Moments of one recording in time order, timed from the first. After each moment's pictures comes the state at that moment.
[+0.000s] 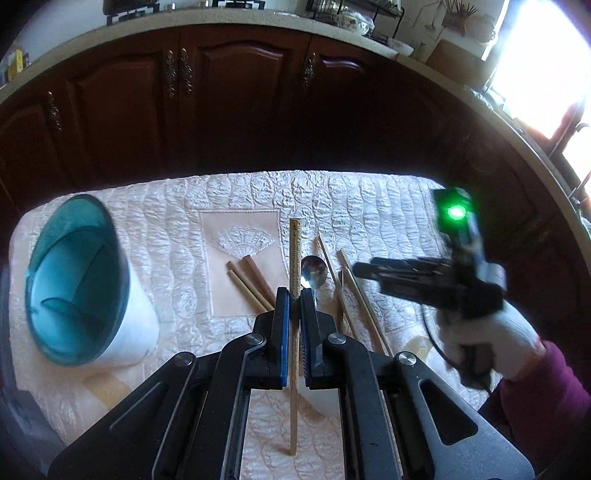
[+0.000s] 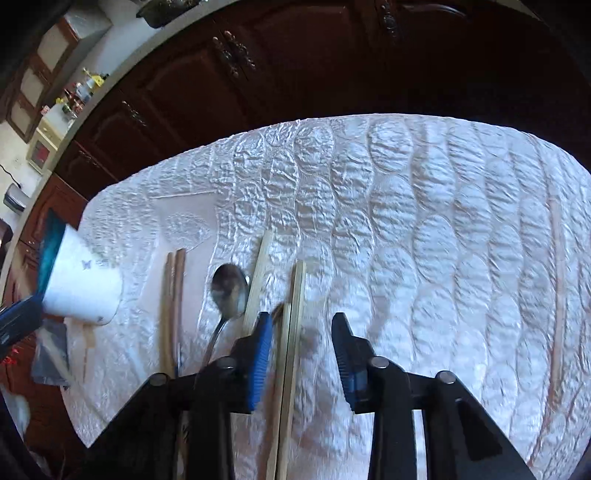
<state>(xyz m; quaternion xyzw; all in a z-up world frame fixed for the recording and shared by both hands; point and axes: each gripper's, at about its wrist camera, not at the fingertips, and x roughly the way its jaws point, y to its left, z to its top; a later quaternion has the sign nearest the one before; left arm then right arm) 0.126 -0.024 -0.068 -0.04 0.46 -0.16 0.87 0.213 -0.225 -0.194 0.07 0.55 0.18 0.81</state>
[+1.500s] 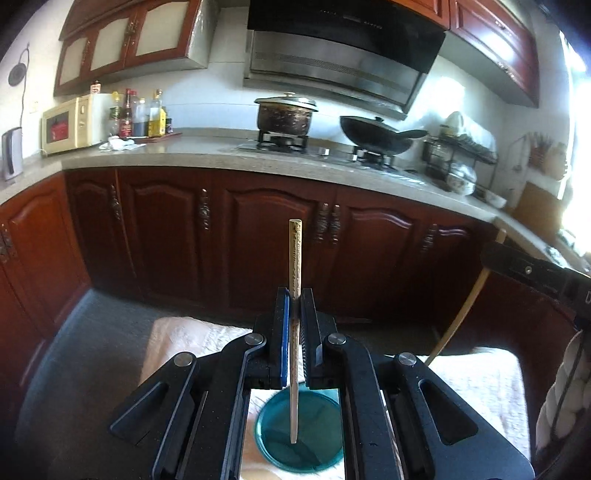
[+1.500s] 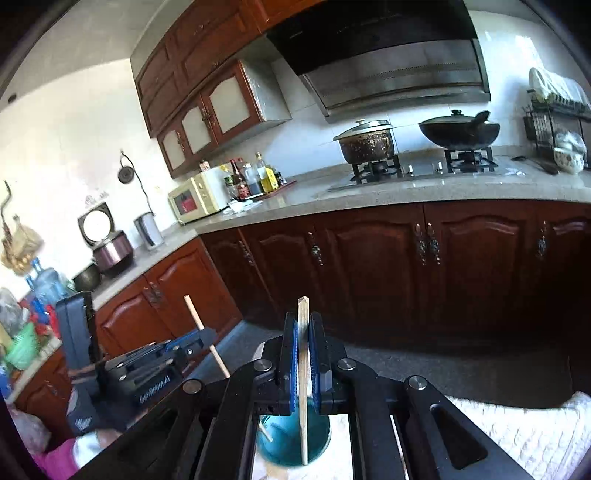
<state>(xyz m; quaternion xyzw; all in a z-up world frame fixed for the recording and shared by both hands) 0.127 0.159 0.057 -0.09 0.24 0.06 0.97 0.202 -0.044 0.095 0.07 0.28 0.39 0.88</state>
